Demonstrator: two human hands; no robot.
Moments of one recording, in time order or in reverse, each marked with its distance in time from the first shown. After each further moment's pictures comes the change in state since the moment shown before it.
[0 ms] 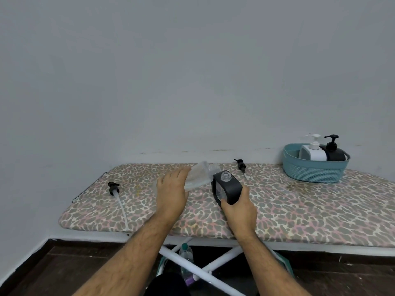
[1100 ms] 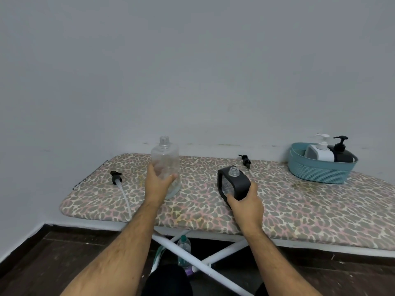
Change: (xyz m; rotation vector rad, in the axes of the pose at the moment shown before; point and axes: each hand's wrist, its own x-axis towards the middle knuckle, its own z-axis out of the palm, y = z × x) left_hand 0.008 -0.070 0.012 -0.827 0.026 -0.639; right_hand 0.000 -0.003 -0.001 0.040 -0.016 -0.006
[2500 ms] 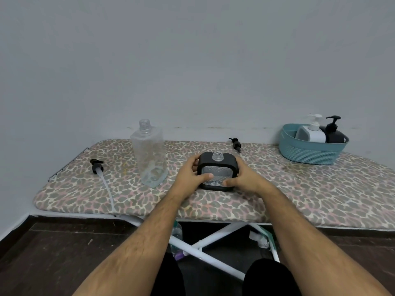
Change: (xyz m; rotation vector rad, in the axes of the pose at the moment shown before) left_hand -0.039 0.012 0.095 -0.066 -0.515 -0.007; right_hand 0.082 0.014 -0.030 0.128 -0.749 0.036
